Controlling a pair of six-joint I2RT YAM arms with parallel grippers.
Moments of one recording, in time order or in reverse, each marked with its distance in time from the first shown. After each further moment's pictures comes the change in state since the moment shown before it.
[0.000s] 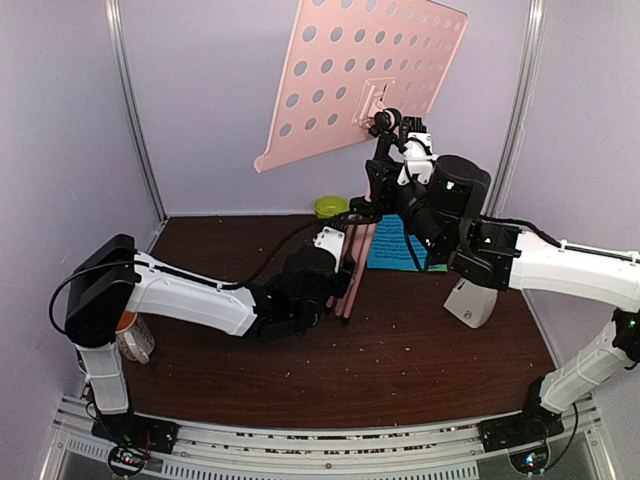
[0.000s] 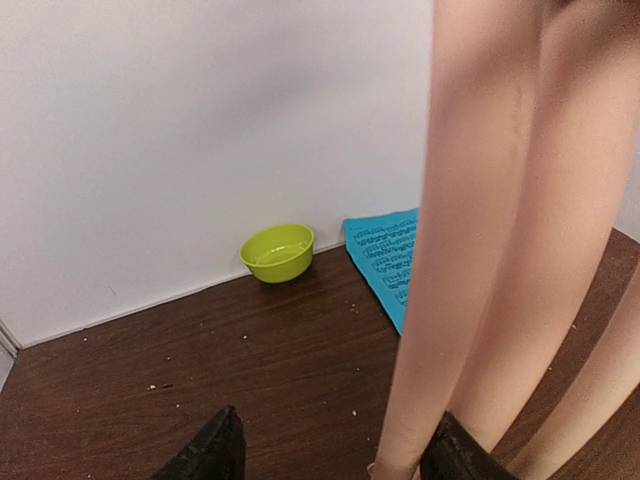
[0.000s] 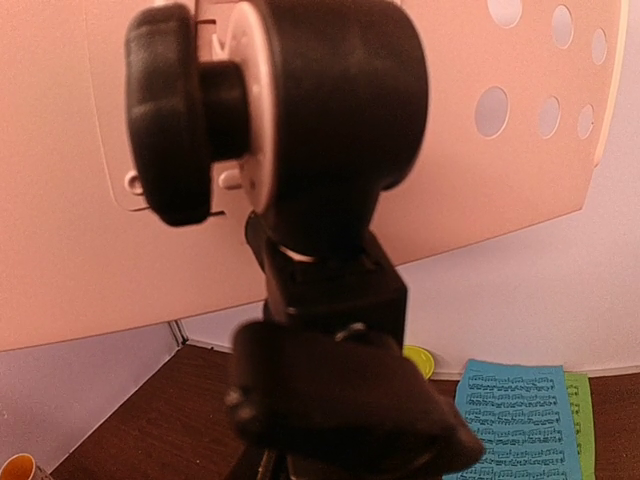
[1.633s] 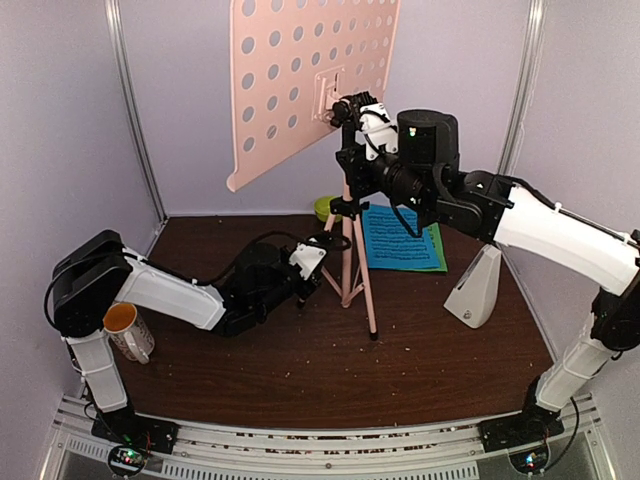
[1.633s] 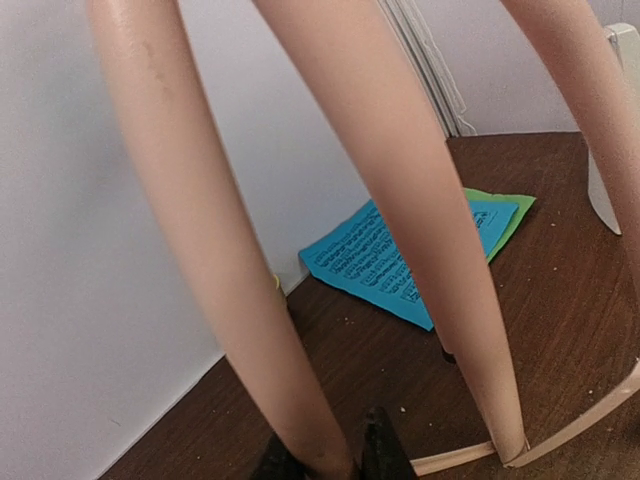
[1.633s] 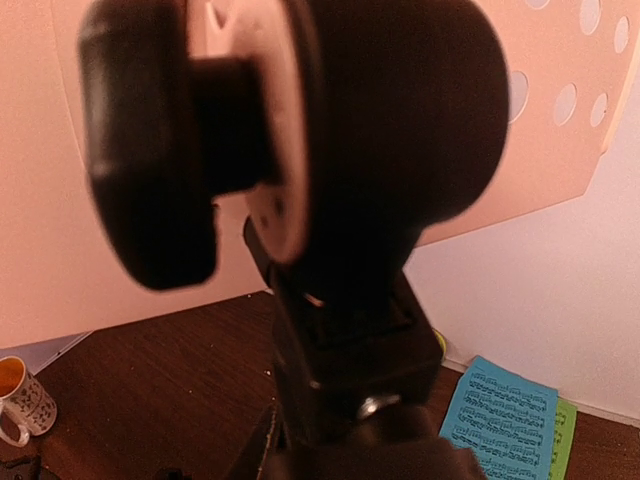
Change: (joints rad) left arm 0.187 -0.080 -0.269 0.279 0.536 0.457; right arm -0.016 0.167 0.418 -0.467 -0.164 -0.125
